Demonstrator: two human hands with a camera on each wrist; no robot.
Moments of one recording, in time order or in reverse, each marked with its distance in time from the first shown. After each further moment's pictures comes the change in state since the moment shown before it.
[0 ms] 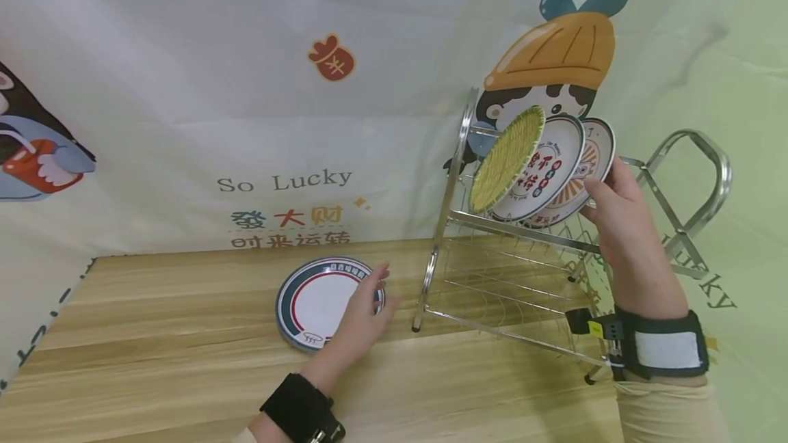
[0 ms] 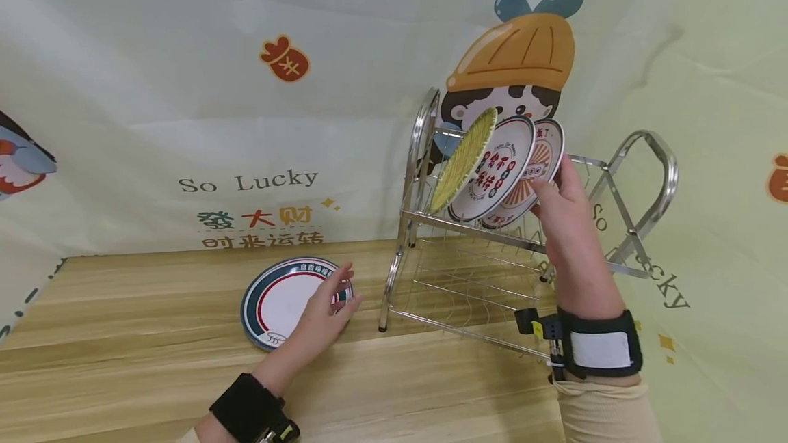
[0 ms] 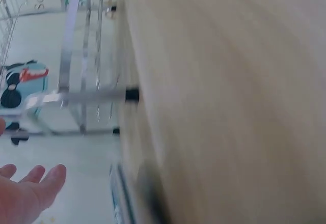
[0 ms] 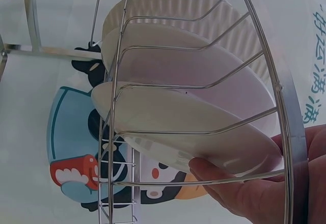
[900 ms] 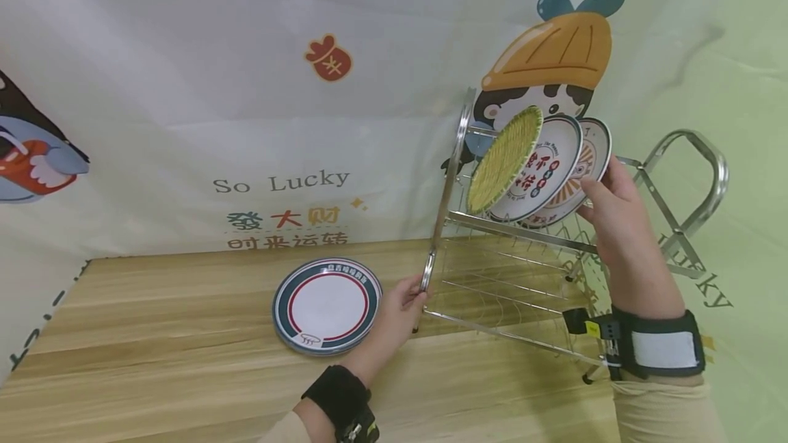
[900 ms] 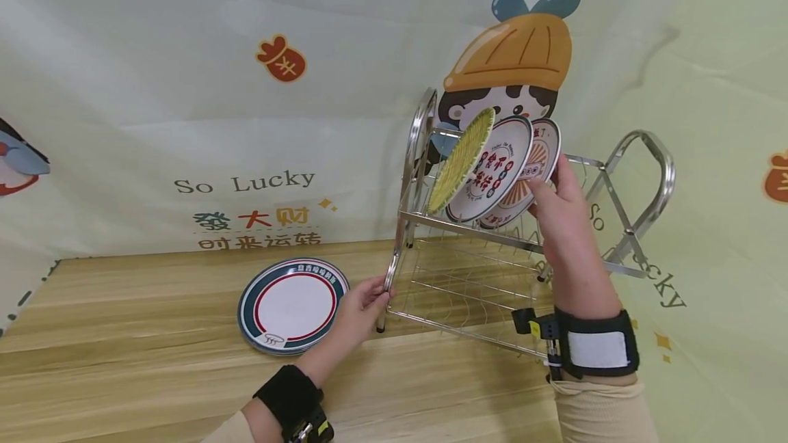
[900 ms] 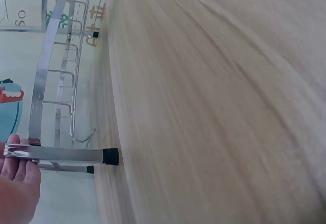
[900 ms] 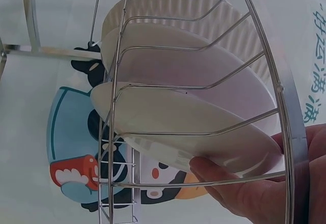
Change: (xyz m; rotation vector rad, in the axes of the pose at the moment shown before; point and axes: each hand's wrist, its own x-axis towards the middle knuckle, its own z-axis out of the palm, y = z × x) left_hand 0.020 0.007 0.054 -0.266 -0.002 -0.030; right_hand 0.000 0.002 0.000 0.024 -0.001 -0.036
